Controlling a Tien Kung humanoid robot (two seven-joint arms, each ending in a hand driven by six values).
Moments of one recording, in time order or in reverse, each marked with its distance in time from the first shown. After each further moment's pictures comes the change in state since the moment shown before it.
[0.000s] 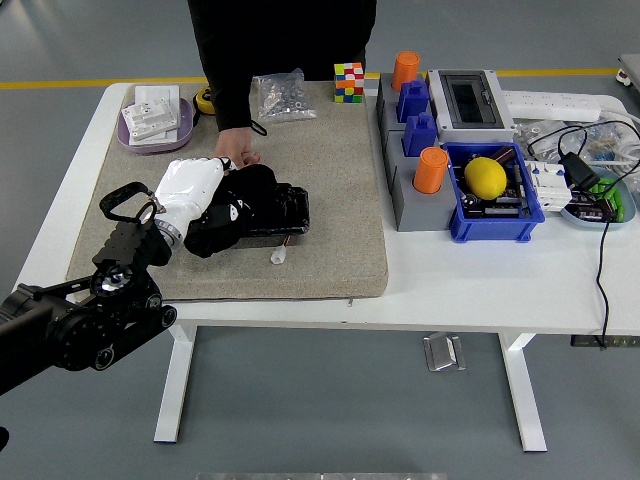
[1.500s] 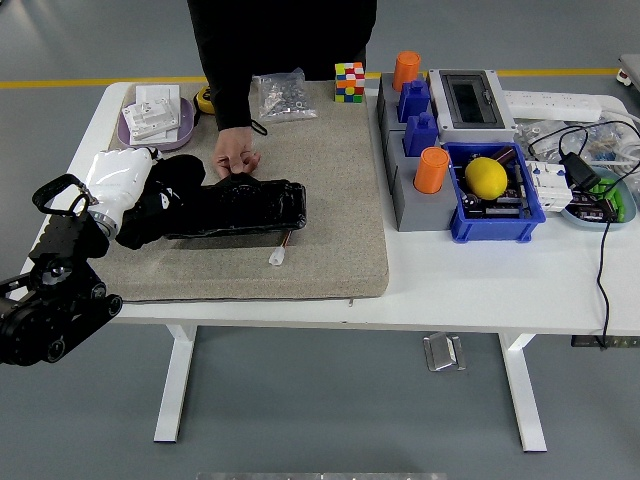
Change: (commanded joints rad) left arm 0.037 0.104 -0.100 0.041 0.035 0.010 0.000; right arm -0.010 0.012 0.018 0.000 -0.008 0.000 -0.002
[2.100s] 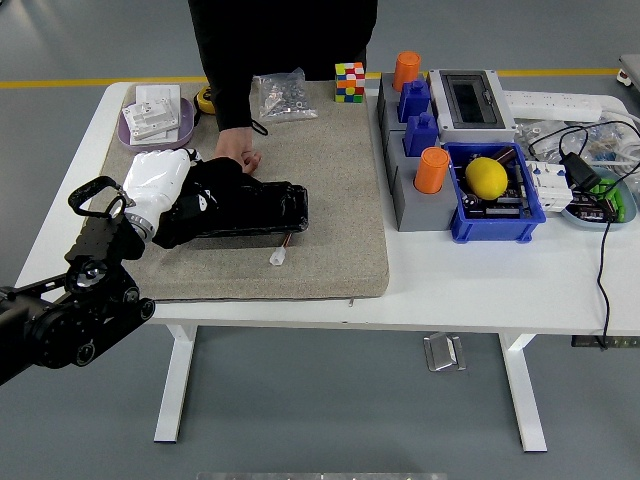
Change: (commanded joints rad) left arm -0.016 -0.078 0.031 -0.059 -0.004 -0.012 0.010; right arm 0.006 -0.006 -0.010 0.000 0.005 0.001 0.000
